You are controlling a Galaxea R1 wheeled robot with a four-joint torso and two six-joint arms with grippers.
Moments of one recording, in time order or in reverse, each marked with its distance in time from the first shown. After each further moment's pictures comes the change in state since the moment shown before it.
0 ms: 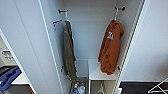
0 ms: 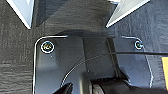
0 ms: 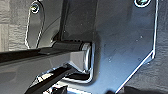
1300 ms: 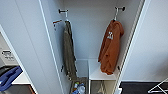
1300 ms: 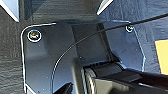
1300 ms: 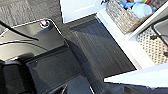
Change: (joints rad) left arm 0.061 0.053 -0.033 0.107 -0.001 0.002; right arm 0.259 0.080 -0.114 -0.722 0.111 -0.272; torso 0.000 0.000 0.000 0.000
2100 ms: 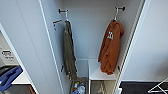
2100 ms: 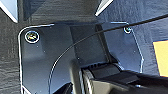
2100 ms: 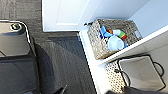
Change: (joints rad) left arm 0.000 0.009 -0.005 0.000 -0.011 0.000; right arm 0.187 0.016 -0.013 -0.195 0.011 -0.017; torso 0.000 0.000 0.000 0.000
